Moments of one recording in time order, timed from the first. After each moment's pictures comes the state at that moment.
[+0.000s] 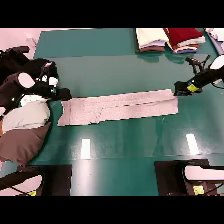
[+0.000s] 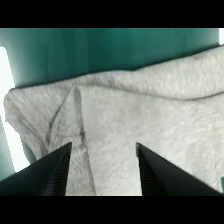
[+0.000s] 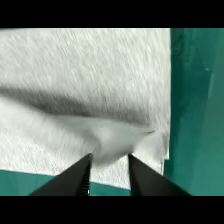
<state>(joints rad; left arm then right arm) -0.12 -1.28 1.09 1.25 -0.96 -1.49 -0.21 -1.46 1.32 -1.28 1.34 1.40</state>
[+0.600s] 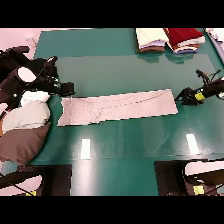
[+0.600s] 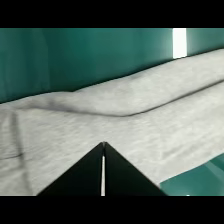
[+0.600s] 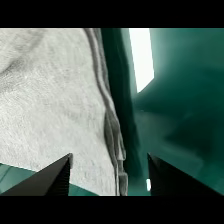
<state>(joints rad) -0.16 -1.31 1.13 1.07 -0.95 -1.47 -0.49 -1.59 1.19 -1.01 1.37 1.15</state>
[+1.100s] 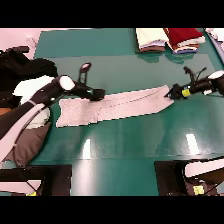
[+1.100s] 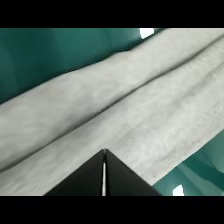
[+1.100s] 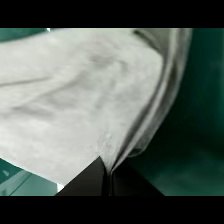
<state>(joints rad) -0.48 -1.52 1.22 0.98 -0.75 -1.52 -0.34 -1.61 1.24 -0.84 1.32 1.09</state>
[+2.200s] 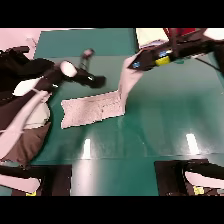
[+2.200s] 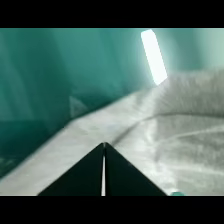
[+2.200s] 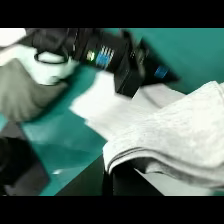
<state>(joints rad) -0.37 -1.55 1.46 1.11 -0.84 -1.54 0.31 -1.36 1.63 -0.73 1.30 1.30</state>
